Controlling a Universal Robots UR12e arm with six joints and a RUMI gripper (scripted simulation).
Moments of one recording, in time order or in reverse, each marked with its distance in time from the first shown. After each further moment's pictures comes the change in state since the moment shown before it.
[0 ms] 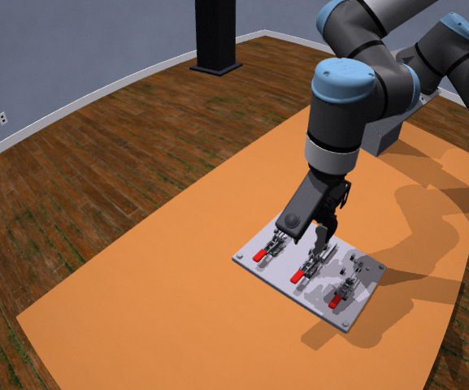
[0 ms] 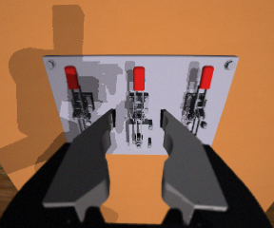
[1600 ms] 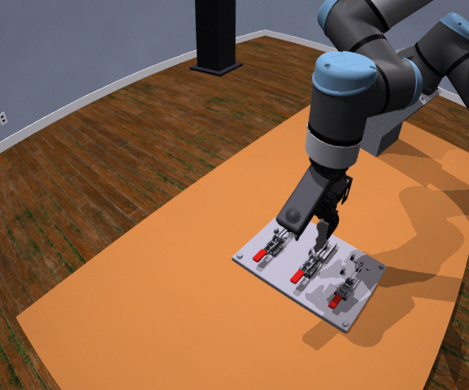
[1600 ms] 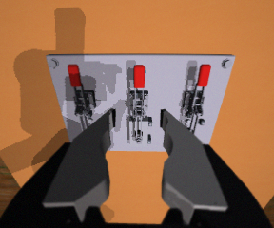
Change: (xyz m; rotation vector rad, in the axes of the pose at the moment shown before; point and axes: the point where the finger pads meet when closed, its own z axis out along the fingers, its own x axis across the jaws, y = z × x) arm 0.000 0.000 -0.011 0.000 0.000 0.000
